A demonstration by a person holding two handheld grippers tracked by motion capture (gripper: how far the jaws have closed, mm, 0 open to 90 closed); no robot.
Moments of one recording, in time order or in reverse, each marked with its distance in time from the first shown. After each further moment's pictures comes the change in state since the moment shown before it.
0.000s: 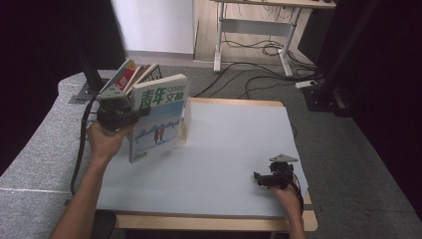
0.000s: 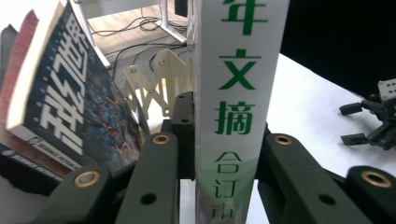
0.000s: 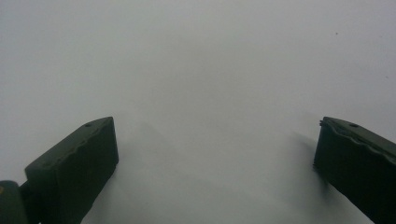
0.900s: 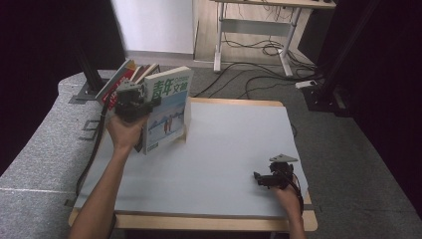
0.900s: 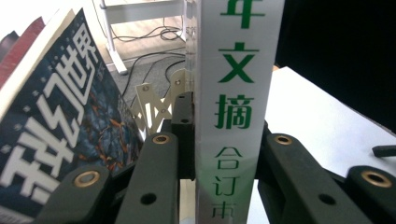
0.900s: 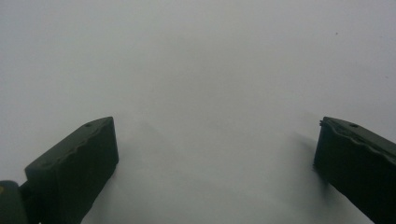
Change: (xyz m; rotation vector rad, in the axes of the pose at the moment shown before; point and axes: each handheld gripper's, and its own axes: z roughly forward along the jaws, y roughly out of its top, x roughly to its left) left arm -0.002 0.010 0.049 -0.052 0.071 -0.071; right arm 0.000 0.000 0.000 0.000 -0.001 -0.002
